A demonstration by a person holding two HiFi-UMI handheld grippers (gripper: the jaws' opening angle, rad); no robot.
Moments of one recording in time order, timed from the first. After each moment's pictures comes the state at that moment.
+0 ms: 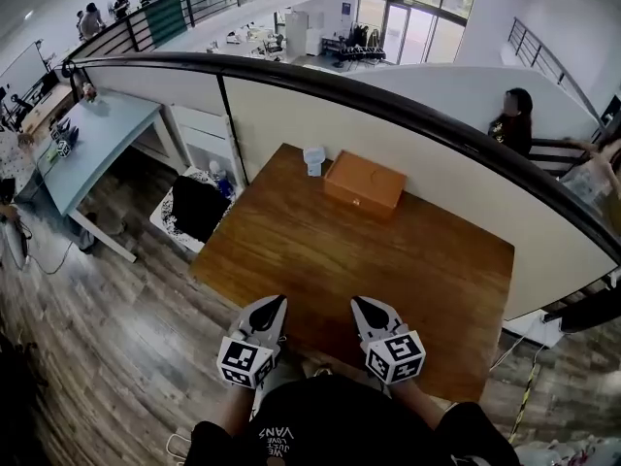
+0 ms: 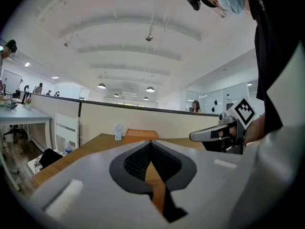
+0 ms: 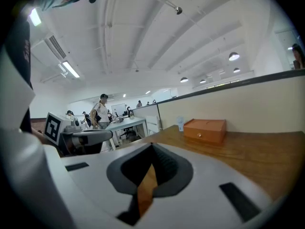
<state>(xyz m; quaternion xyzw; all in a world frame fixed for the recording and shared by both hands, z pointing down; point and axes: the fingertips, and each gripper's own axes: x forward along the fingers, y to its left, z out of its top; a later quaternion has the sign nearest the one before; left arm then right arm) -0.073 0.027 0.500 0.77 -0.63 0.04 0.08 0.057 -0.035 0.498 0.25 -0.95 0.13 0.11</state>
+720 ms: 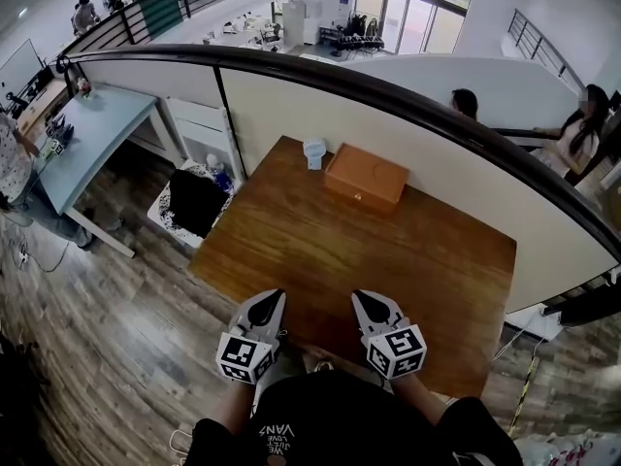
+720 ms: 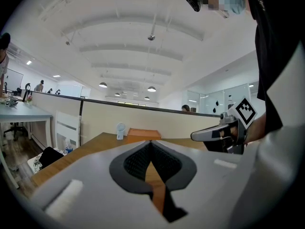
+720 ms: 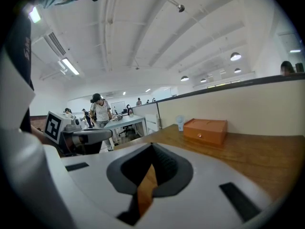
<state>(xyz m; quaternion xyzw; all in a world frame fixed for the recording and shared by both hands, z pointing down) -0.088 0.015 0.503 0.76 -0.64 0.03 0.09 0.046 -0.047 0.500 0.25 -0.95 0.12 0.13</state>
